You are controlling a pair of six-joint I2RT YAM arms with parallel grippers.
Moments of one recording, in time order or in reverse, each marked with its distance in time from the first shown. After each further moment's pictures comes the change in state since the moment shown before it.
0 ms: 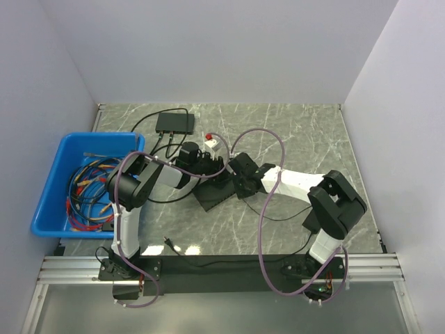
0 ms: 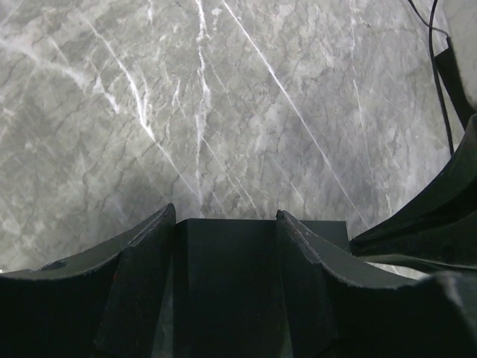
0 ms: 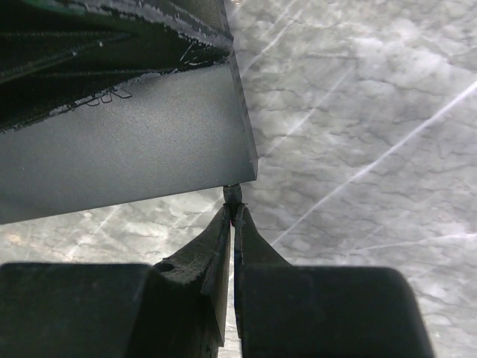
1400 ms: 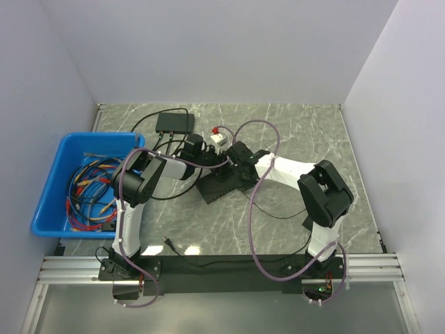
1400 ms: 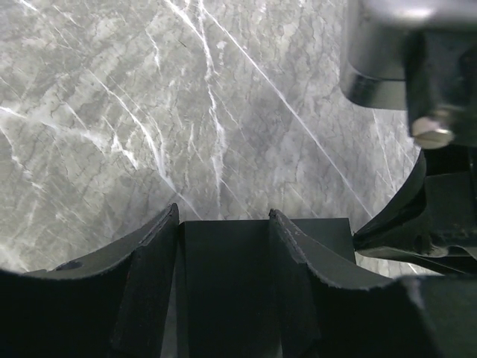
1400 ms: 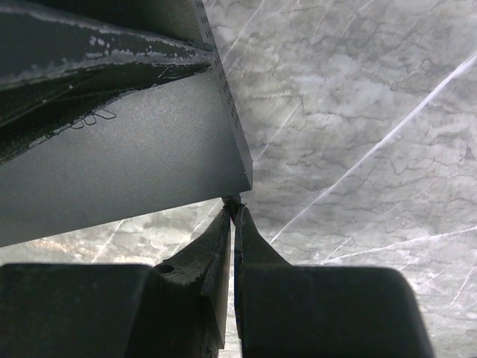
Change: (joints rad) left arm 0.000 0.069 0.158 -0.124 0.049 0.130; right arm -0.060 0.137 0.196 -0.171 0.021 0.050
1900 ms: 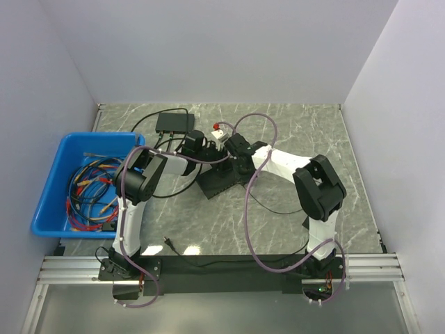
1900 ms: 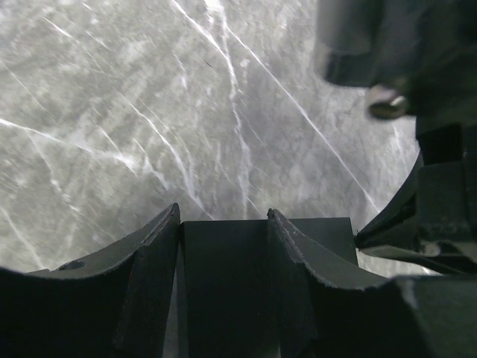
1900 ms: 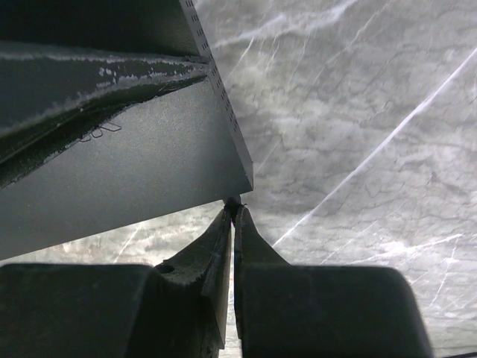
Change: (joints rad) left arm 0.011 0.037 0.074 -0.042 -0.002 0.025; right arm -0.030 0.076 0.136 -0.084 0.011 -0.001
